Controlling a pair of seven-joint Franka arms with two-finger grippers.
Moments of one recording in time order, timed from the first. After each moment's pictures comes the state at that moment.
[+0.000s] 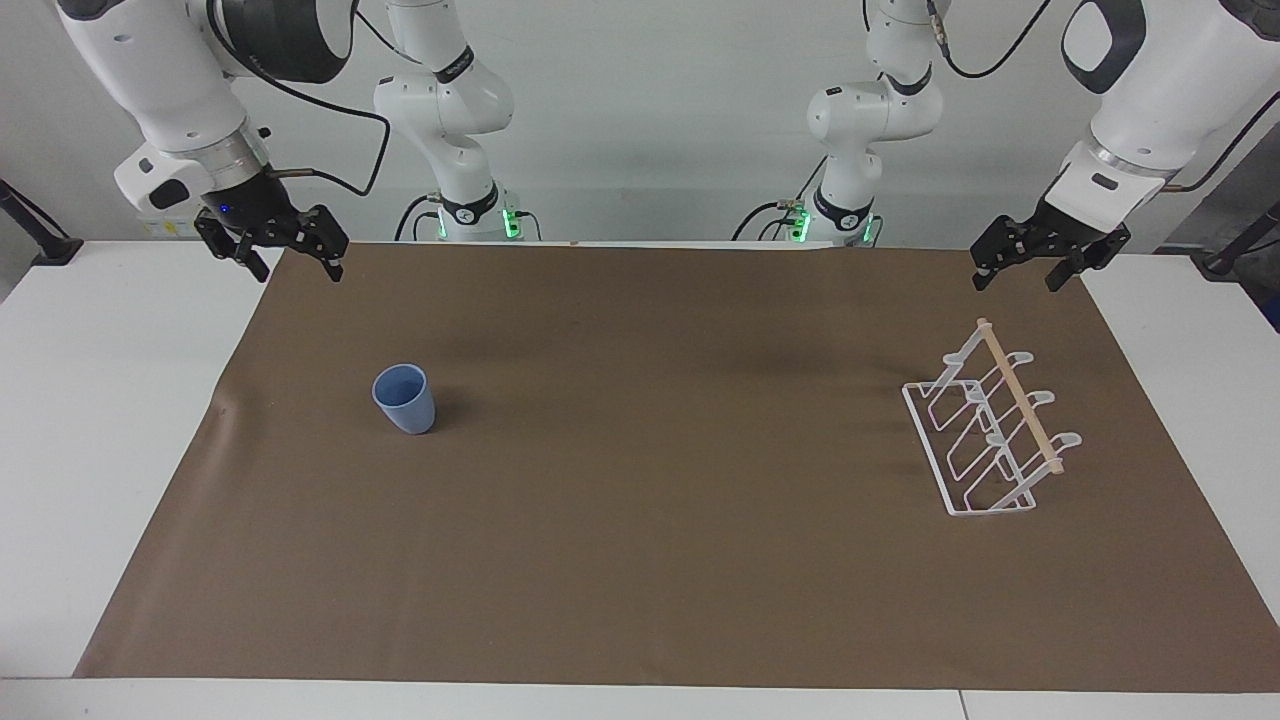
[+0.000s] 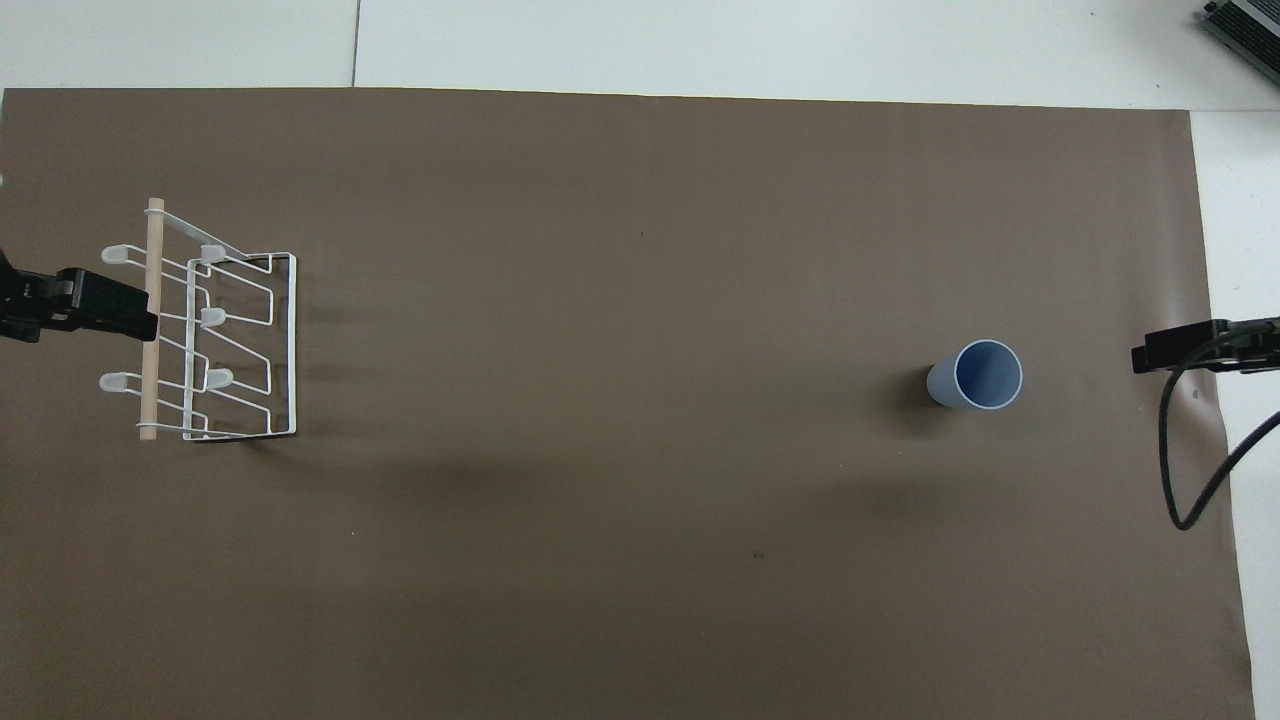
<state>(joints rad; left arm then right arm) 0.06 0.01 -0.11 -1.56 -0.03 1.53 0.01 0.03 -0.09 -0.15 -1.79 0.02 1.71 -0.11</state>
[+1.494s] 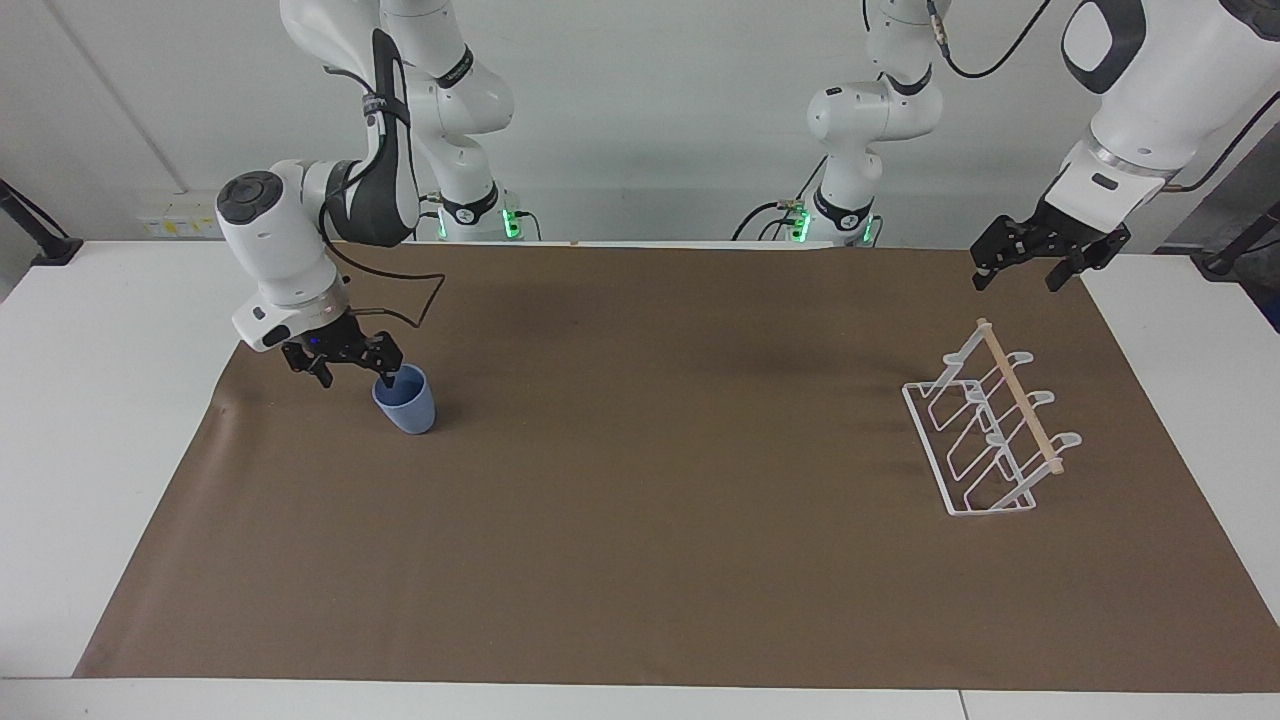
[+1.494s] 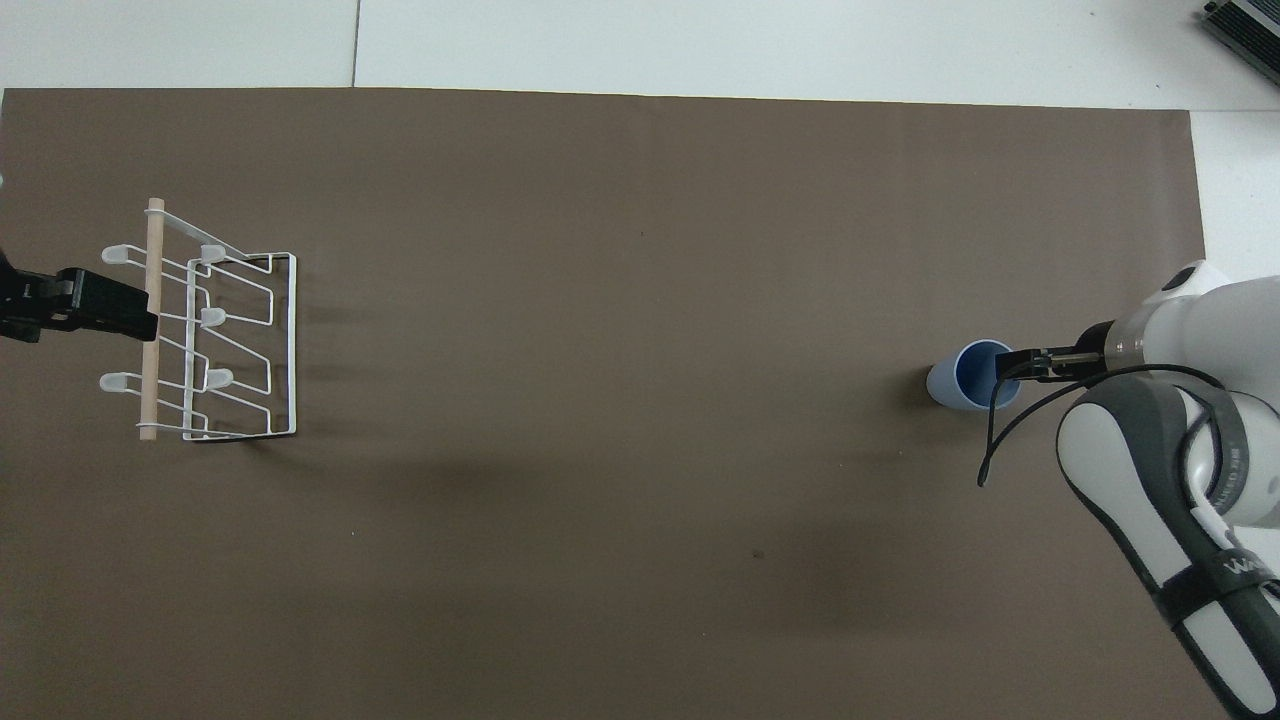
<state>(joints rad) 0.06 0.01 -0.11 -1.56 -0.03 1.53 0.01 0.05 0.04 -0.15 -2.16 0.02 2.26 -0.11</state>
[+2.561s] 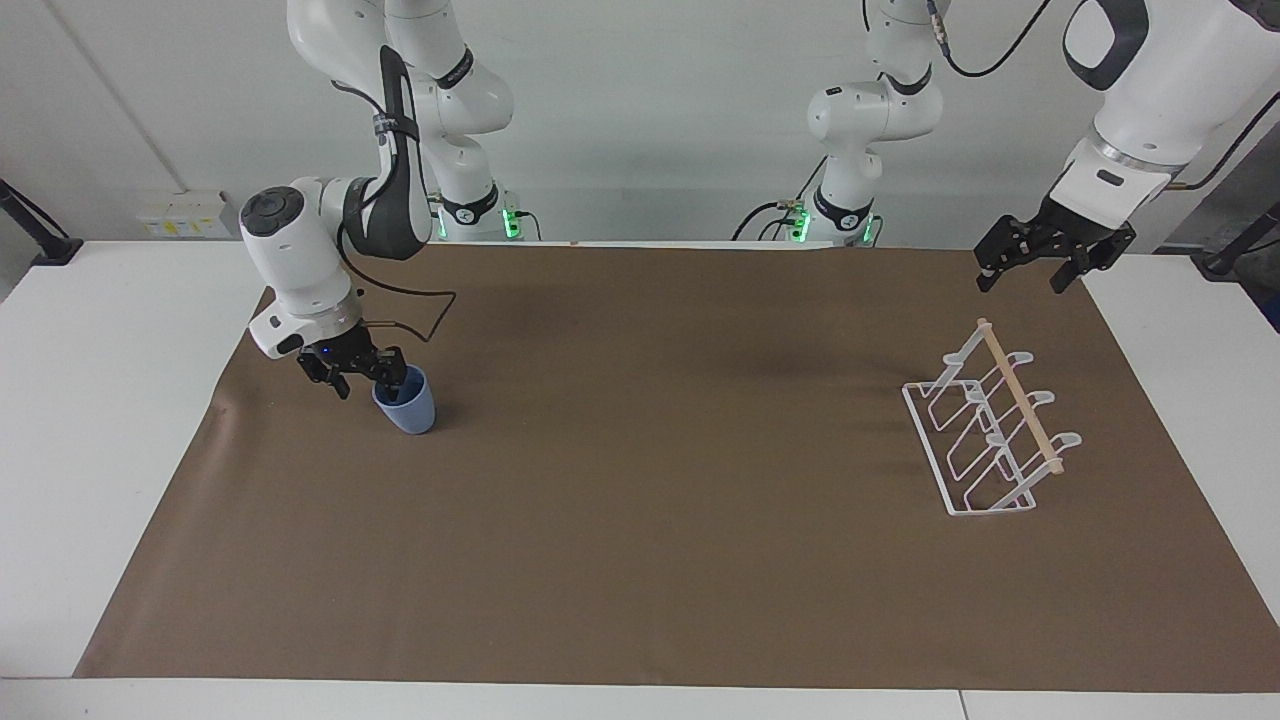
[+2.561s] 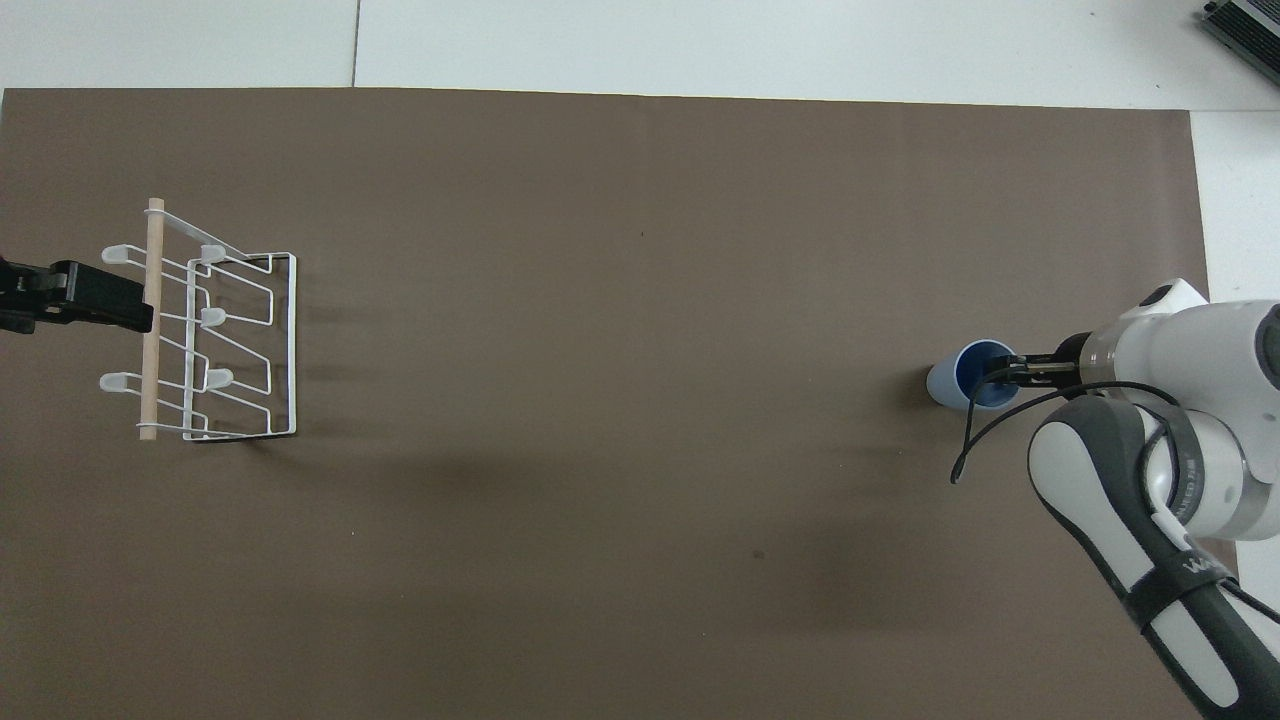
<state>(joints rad) 0.06 0.01 -0.11 -1.56 -0.03 1.56 0.01 0.05 0.05 -0.14 -2.23 0.02 2.37 -0.06</state>
